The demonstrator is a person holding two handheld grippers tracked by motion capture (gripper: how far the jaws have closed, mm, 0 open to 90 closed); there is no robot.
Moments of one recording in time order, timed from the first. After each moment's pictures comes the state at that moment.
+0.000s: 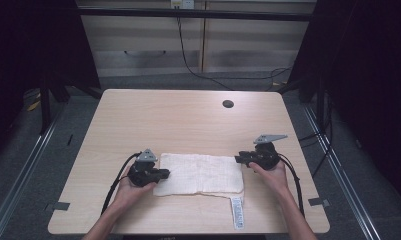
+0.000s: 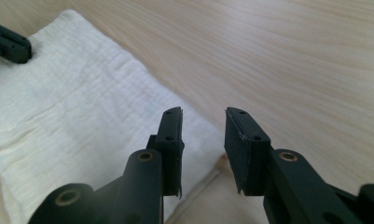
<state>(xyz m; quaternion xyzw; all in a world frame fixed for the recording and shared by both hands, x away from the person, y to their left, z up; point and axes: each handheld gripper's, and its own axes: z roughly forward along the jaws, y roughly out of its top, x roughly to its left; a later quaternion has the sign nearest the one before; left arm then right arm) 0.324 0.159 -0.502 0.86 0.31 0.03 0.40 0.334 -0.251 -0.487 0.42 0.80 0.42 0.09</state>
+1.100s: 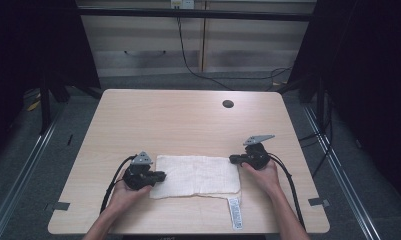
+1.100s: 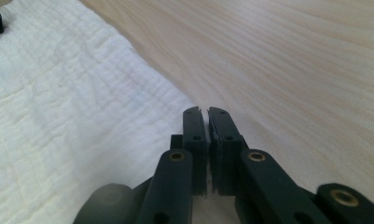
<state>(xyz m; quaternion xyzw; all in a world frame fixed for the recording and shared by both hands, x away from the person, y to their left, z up) 0.316 0.170 -0.500 0.86 0.31 0.04 0.40 0.348 -0.232 -0.507 0.40 0.82 0.40 0.08</state>
